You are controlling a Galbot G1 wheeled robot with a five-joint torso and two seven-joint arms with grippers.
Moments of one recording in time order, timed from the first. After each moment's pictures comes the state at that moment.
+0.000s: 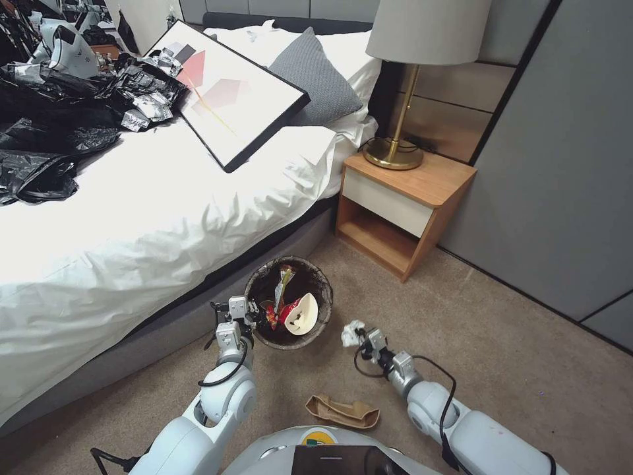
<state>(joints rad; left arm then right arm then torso) 1.37 -1.17 -0.12 -1.98 -0.47 0.19 -0.62 -1.19 0.89 -0.16 1.53 0.44 0.16 0.12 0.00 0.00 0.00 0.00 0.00</state>
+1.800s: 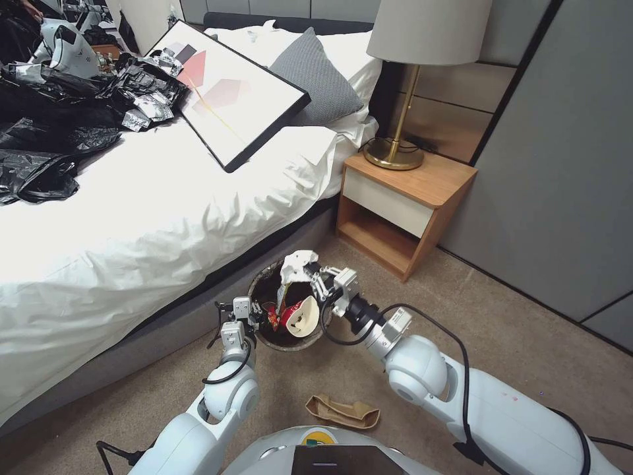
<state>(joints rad) 1.35 -1.17 -0.09 -1.94 -0.47 0.21 -0.62 -0.97 0.79 -0.30 2.11 0.52 0.19 0.16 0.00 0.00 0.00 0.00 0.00</state>
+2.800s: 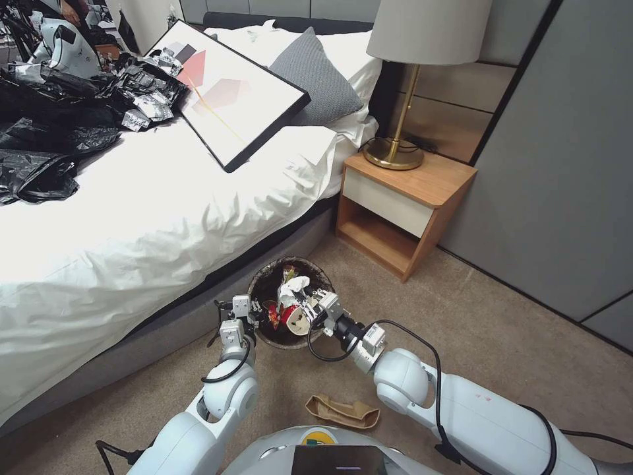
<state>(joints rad) 1.34 -1.17 -0.10 -1.96 -0.47 0.21 -0.62 -0.91 0.82 -0.45 1.95 0.45 0.16 0.21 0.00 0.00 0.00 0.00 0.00</state>
